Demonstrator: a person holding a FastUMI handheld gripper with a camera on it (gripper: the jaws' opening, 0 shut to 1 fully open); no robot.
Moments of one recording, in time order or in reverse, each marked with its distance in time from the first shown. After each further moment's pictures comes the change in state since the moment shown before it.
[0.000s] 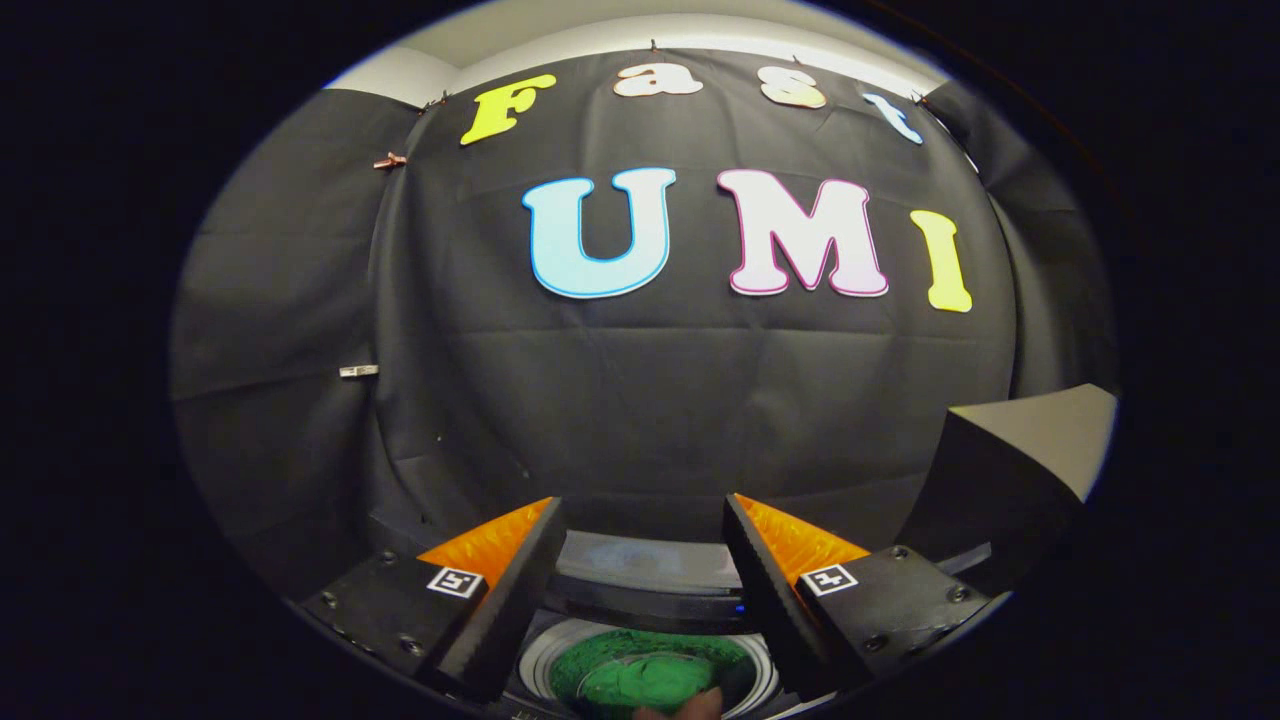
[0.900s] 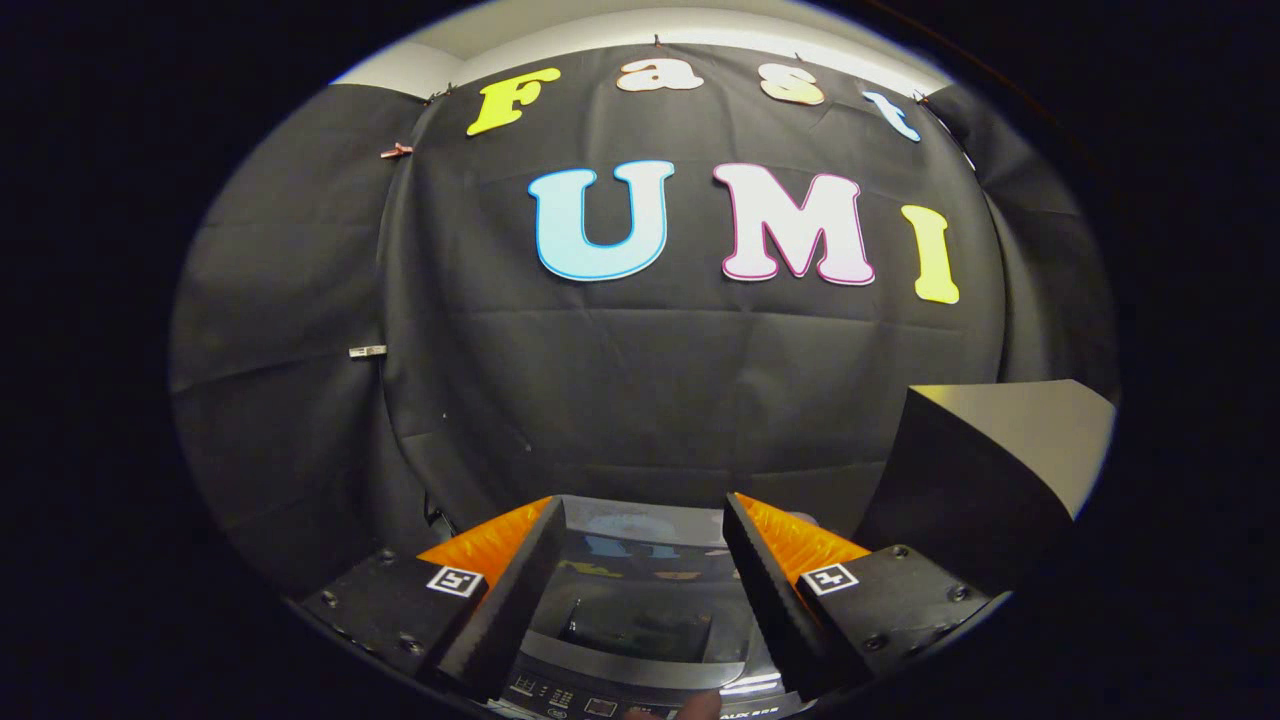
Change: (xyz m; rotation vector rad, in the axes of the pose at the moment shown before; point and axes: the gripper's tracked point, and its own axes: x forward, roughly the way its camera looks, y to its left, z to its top) arm -0.051 -0.008 0.007 -0.012 0.018 -0.016
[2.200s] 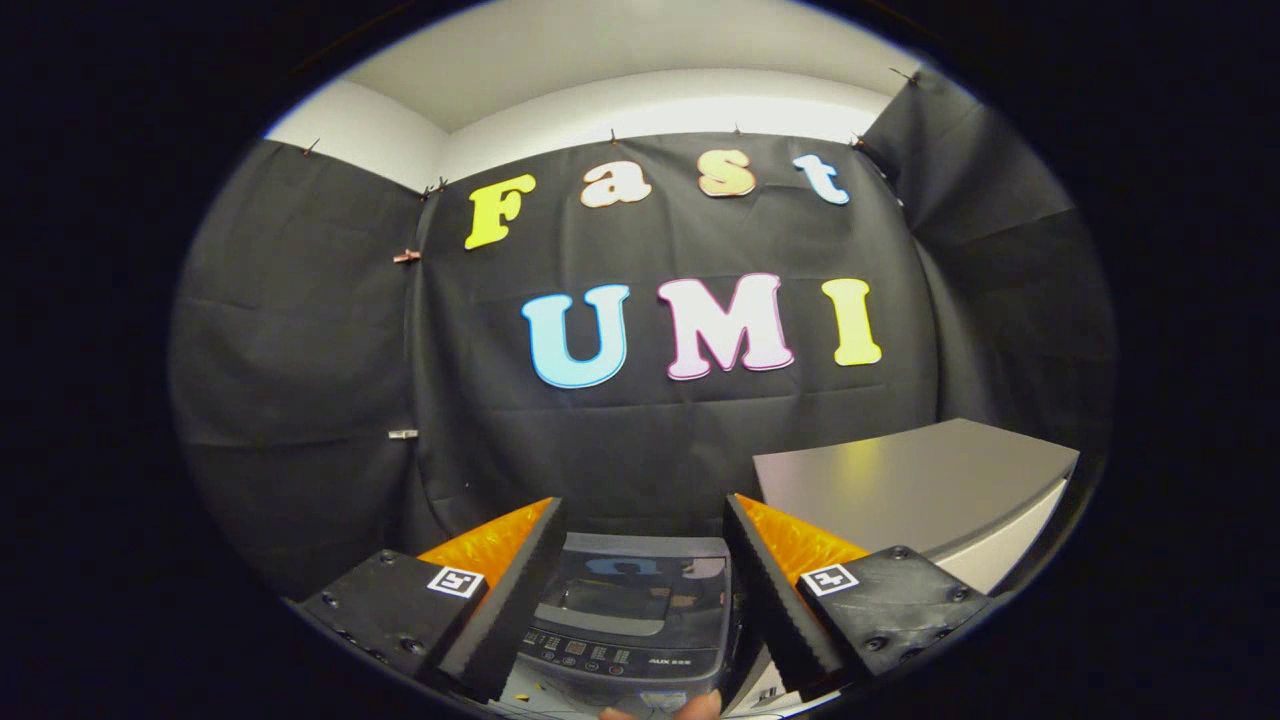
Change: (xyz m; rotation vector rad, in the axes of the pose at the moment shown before) arm -0.242 -0.098 0.076 0.089 -0.238 -0.021
